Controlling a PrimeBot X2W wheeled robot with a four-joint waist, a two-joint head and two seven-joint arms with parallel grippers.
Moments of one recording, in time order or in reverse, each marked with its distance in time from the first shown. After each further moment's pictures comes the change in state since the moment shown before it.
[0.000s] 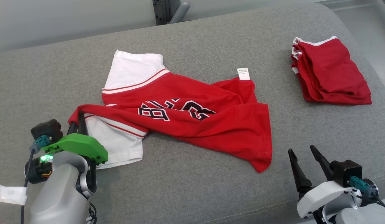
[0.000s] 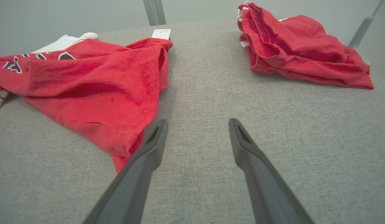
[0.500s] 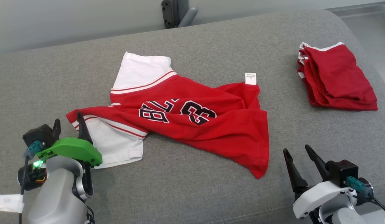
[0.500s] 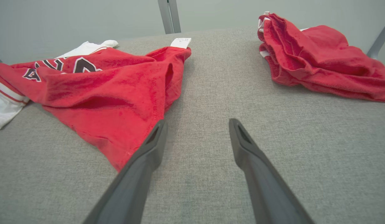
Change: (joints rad) left arm 0.032 -0.005 0.107 -0.012 0.077 0.009 -0.004; right arm -0.007 -0.003 0.036 -0.003 0.016 0.000 -0.009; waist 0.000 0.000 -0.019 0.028
